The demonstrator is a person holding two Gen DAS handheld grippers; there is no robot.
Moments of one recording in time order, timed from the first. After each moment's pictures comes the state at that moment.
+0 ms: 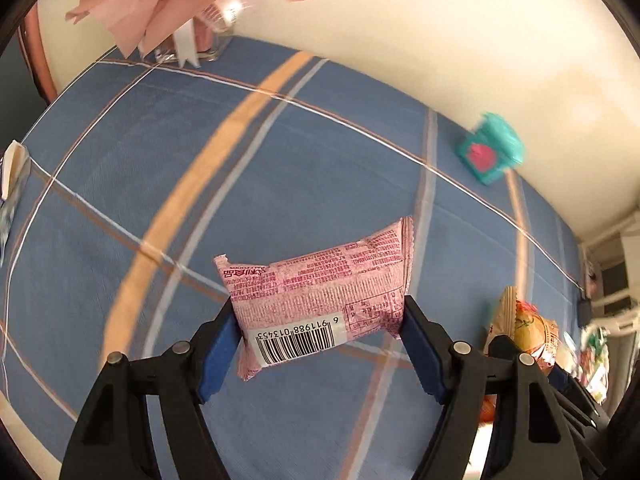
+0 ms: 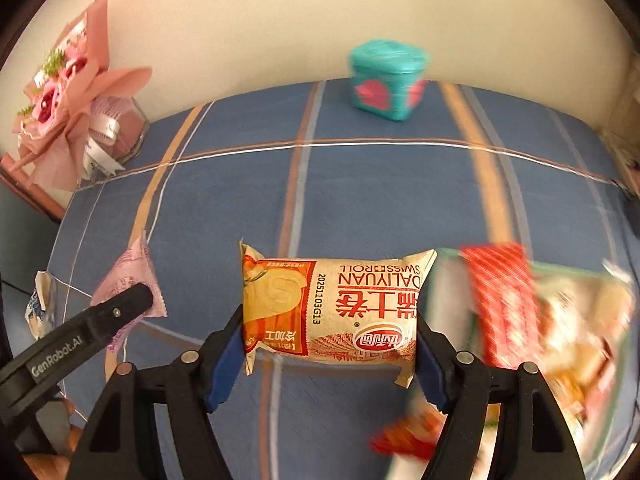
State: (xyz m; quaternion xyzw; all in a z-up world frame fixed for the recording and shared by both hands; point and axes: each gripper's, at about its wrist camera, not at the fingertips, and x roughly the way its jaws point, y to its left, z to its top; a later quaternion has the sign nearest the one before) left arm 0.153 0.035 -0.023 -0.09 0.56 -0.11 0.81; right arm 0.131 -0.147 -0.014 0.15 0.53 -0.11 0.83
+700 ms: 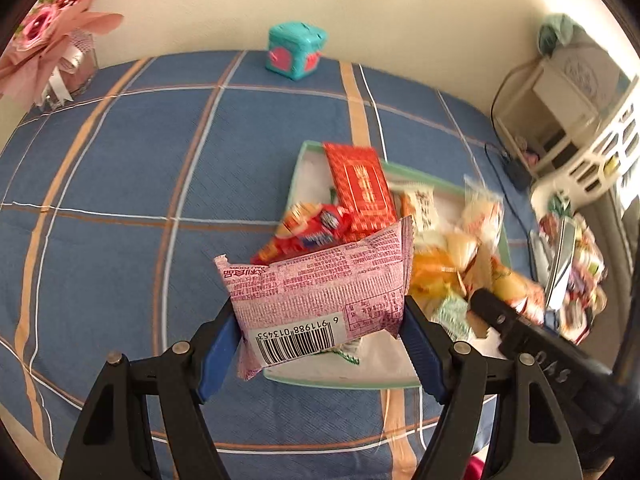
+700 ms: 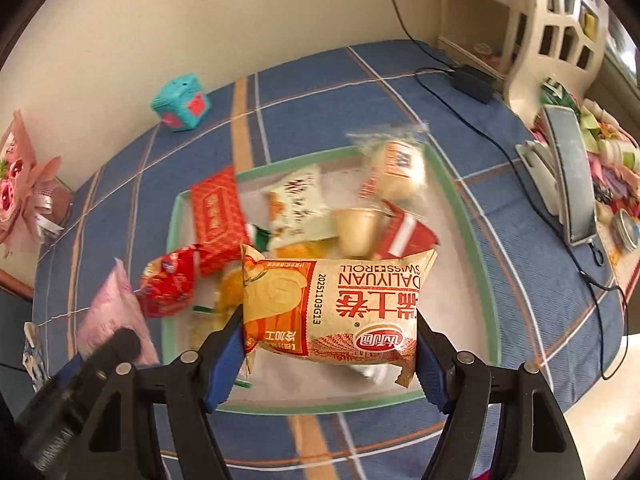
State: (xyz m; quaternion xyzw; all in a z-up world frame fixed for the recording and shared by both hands) left arm 0.003 -0.132 -0.013 0.03 0.55 -0.24 0.80; right arm -0.061 -0.290 -0.005 0.24 0.51 -0.24 0.79
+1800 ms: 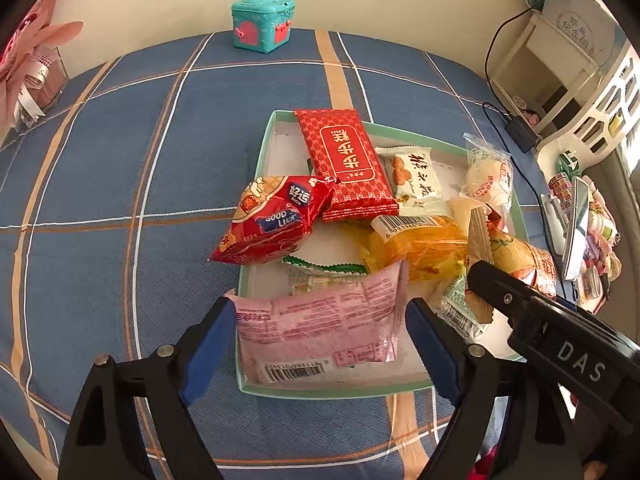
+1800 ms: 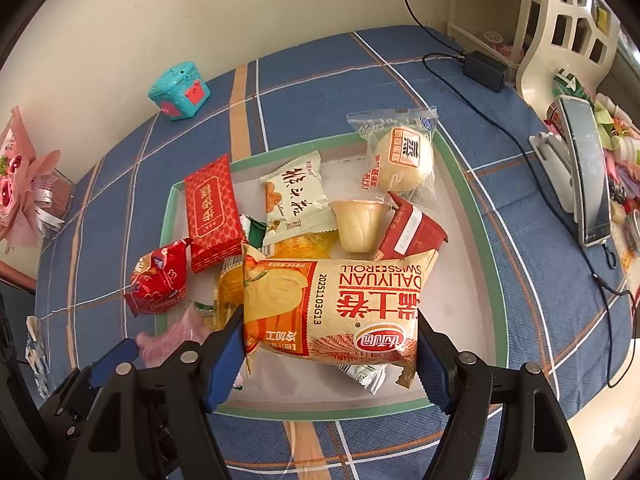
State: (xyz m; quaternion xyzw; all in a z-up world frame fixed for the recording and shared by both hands) left arm 0.004 -0.161 -0.040 0.08 0.56 -0.25 0.78; right arm -0.049 -0.299 -0.020 0.25 0.52 -0.22 0.78
